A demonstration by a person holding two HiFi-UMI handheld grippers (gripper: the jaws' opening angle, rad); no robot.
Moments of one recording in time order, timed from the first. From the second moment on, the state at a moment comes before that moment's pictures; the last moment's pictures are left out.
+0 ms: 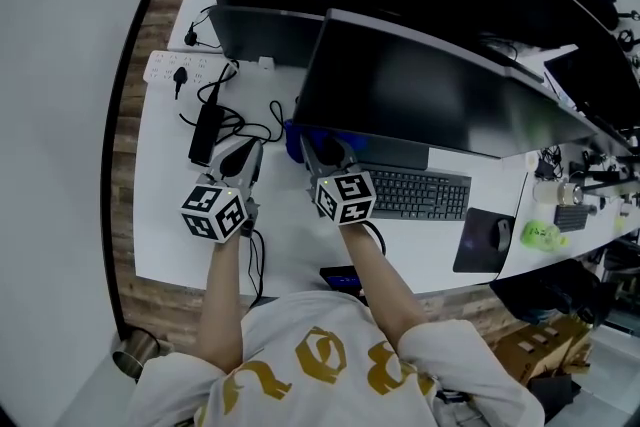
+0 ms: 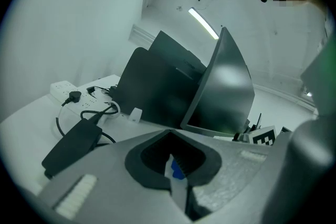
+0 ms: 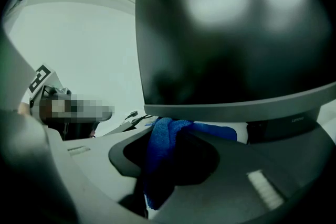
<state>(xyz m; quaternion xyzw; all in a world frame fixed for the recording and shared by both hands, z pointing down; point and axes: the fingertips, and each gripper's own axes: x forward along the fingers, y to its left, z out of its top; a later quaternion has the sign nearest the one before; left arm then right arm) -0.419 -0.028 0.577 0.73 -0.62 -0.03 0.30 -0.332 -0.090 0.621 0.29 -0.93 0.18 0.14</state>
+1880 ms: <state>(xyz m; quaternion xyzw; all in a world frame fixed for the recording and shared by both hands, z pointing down) -0.256 0.006 0.411 0.78 -0.60 -0.05 0.16 -0.084 -0.014 0.438 0.40 -0.91 0.11 0.01</state>
